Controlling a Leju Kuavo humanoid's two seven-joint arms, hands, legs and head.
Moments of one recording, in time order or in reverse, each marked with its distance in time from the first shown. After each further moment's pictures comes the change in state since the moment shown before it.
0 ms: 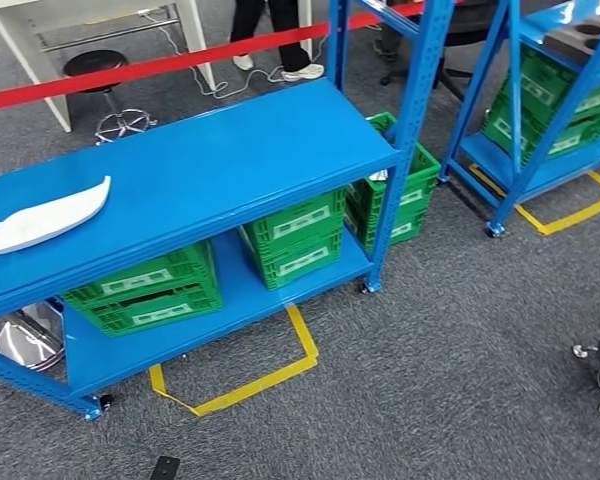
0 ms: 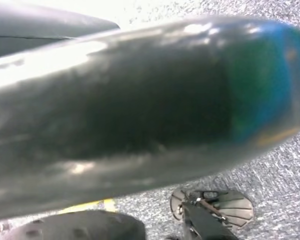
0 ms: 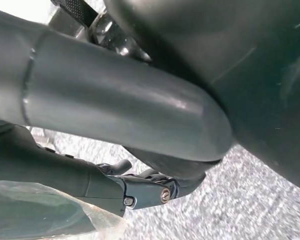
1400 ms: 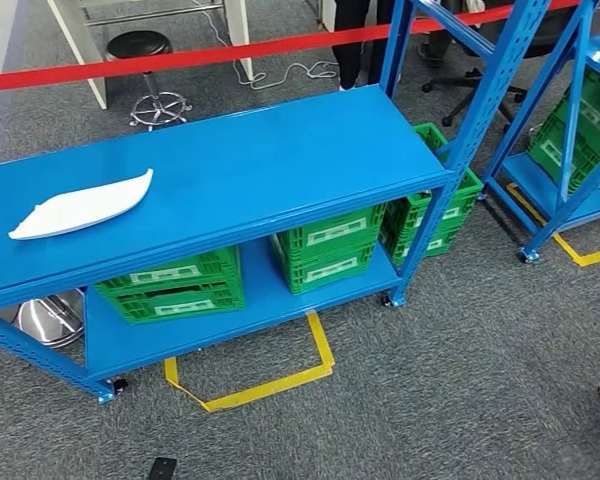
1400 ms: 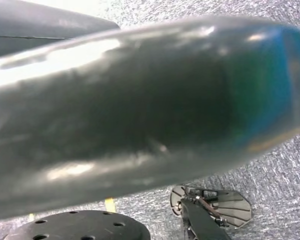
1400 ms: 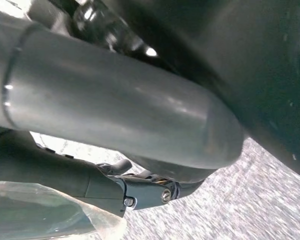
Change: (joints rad) left arm 0.011 -0.004 0.013 0.000 0.024 -0.010 -0.018; right arm -0.005 0.003 -0.002 0.001 -0.005 -0.067 -0.003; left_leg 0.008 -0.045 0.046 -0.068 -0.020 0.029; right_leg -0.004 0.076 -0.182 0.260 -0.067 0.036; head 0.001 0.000
